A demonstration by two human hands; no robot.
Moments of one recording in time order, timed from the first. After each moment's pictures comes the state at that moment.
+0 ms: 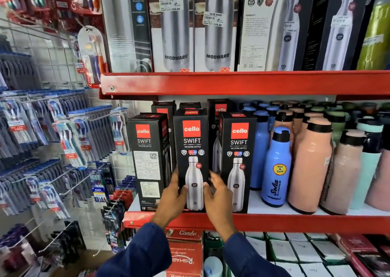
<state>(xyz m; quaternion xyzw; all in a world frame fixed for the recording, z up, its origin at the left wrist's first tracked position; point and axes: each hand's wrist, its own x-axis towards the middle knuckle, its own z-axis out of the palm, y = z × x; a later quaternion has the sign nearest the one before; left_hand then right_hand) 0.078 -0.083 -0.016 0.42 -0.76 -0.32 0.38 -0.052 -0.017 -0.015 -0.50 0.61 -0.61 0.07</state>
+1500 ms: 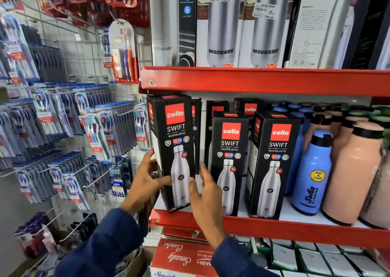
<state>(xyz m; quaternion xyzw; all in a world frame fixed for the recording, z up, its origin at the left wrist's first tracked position) 0.212 -0.129 0.024 0.33 -0.68 -0.40 0.52 0.057 -0.043 0.004 -0.55 0.56 -0.61 0.11</state>
